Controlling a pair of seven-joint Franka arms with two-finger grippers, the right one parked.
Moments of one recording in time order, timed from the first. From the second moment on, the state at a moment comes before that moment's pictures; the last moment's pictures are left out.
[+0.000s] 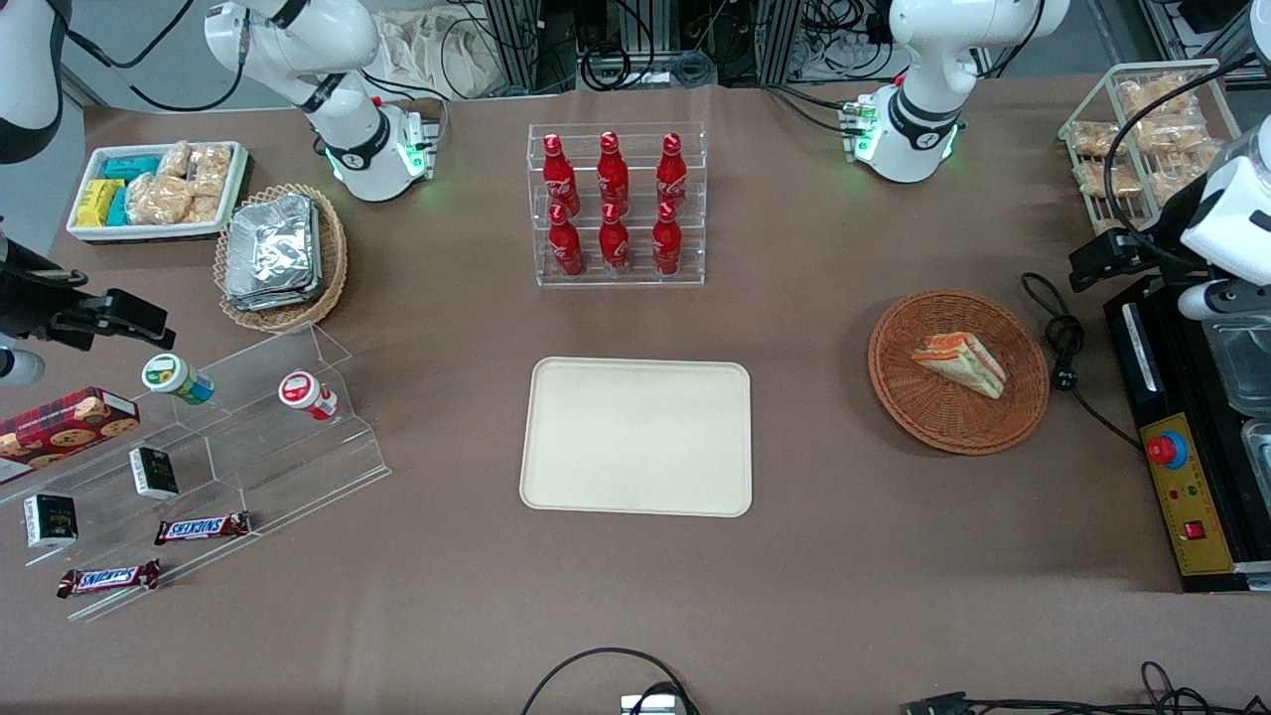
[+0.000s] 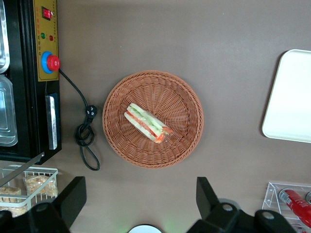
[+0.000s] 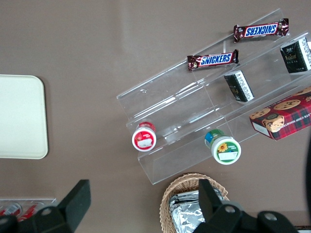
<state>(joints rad) 0.03 -0.01 -0.07 -1.59 0.03 1.49 -0.11</state>
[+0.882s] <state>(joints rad) 0.03 0.01 -0.08 -1.75 0.07 1.65 -0.36</state>
